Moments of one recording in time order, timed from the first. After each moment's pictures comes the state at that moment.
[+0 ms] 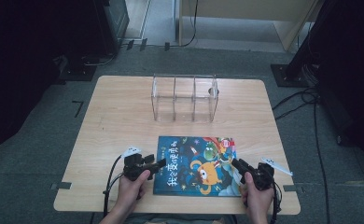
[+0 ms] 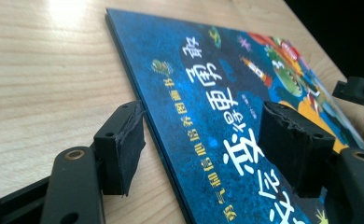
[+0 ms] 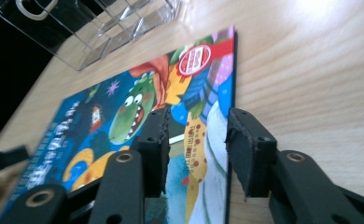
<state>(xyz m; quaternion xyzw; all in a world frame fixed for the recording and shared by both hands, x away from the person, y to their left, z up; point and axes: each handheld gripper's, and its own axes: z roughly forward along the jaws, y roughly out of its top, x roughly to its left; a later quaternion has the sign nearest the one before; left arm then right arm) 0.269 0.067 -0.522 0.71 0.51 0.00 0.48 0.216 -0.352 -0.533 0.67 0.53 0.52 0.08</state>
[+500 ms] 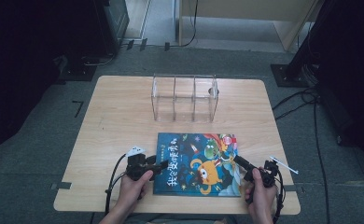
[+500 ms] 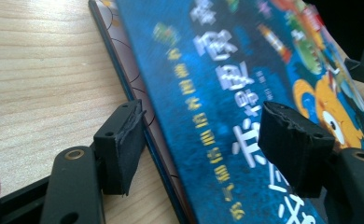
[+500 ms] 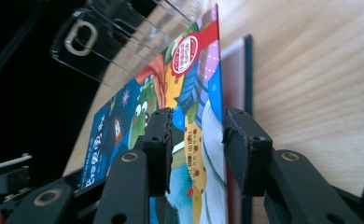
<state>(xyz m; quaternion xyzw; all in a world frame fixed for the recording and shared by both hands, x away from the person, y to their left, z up) 0.271 0.061 -0.522 0.73 0.50 0.00 0.47 0.220 -0.371 -0.535 0.67 0.47 0.58 -0.01</state>
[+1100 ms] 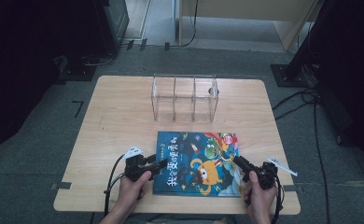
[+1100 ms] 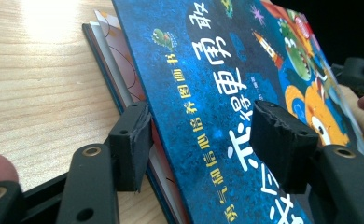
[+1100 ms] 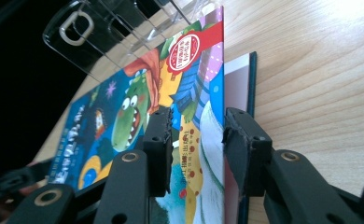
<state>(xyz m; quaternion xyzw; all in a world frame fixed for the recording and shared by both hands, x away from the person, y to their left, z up) 0.266 0.066 -0.517 0.72 0.49 0.00 0.50 0.214 -0.359 -0.528 0.65 0.51 0.56 0.07</state>
